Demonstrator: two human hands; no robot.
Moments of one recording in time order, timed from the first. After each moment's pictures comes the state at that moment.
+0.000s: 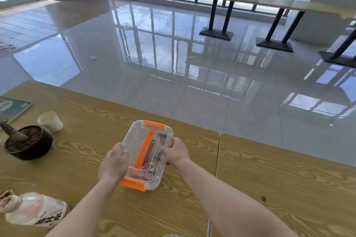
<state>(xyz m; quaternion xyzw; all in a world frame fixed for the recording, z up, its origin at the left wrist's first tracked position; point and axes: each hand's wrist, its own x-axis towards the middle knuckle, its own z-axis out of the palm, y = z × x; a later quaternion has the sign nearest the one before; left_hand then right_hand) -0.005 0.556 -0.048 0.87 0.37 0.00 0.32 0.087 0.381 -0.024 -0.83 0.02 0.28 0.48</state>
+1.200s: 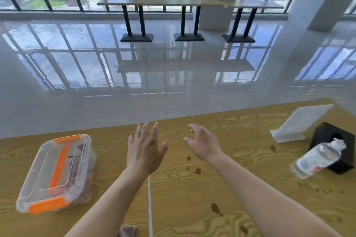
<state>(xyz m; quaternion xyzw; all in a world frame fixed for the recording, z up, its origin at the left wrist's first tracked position) 0.023 0.253 0.025 0.99 -0.07 0.02 0.15 0.023 0.054 0.030 -0.95 0.05 0.02 0.30</state>
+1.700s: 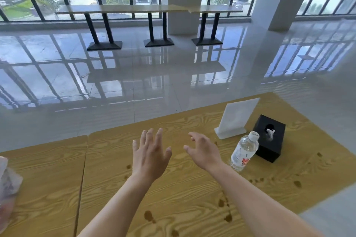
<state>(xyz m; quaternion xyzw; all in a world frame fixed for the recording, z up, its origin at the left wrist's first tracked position) -0.019 0.006 0.018 0.97 -0.14 0.00 0.17 -0.049 -0.177 0.022 -0.95 0.12 0.00 0.30</state>
